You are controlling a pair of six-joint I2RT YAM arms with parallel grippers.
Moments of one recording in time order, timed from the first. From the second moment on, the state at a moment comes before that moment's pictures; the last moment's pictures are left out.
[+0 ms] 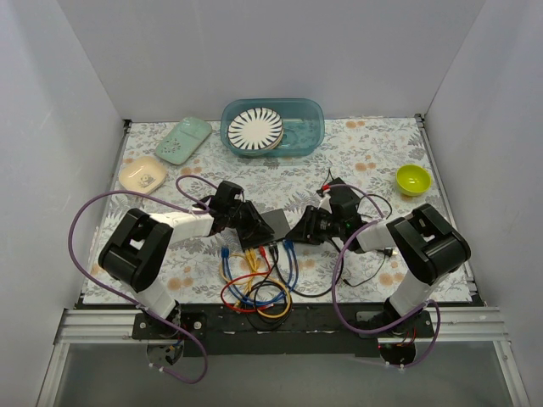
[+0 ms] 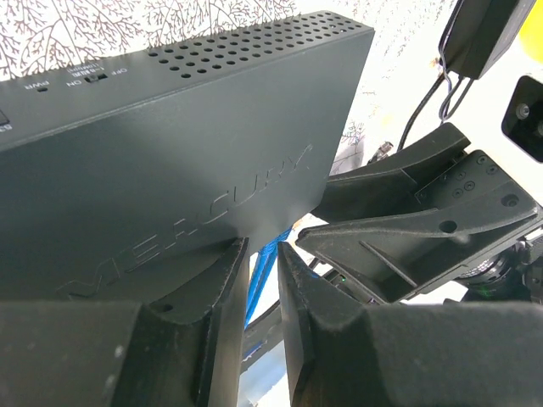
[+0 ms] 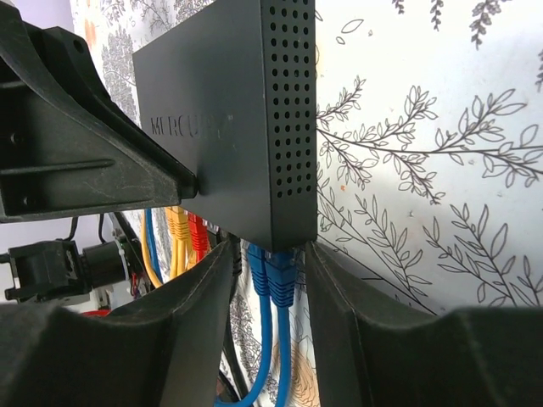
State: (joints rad) left arm -0.54 1.65 0.78 0.00 0.44 -1.13; right arm 0.54 1.68 0.53 0.52 -0.56 0.83
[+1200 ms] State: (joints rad) left arm -0.55 1.69 0.73 0.13 0.62 -1.14; right arm 0.54 1.71 0.51 0.56 -0.57 0.77
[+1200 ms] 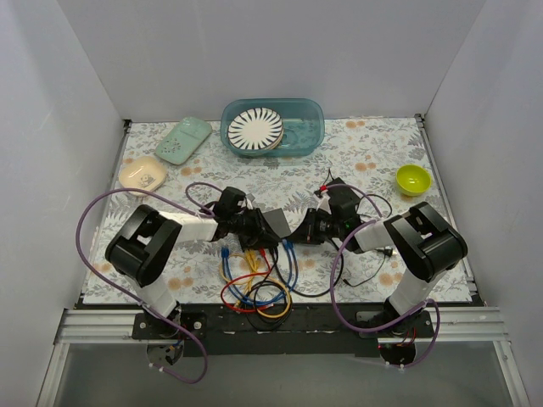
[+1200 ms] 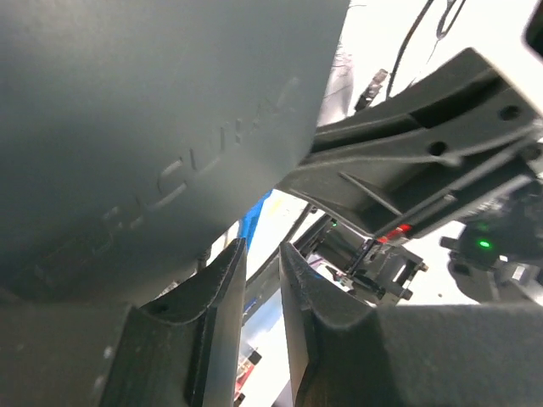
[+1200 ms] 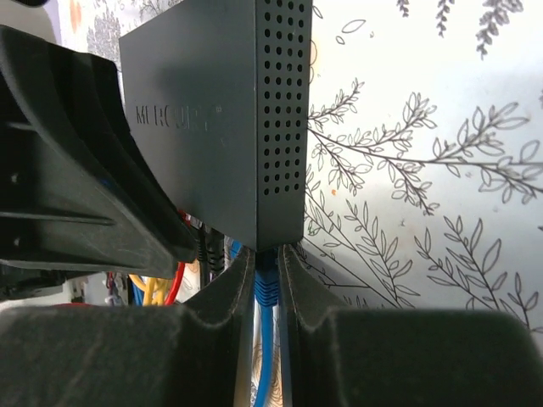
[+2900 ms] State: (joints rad) left arm -0.56 1.70 0.77 0.15 0.46 -1.25; right arm 0.52 1.19 0.55 -0.14 -0.13 0.52
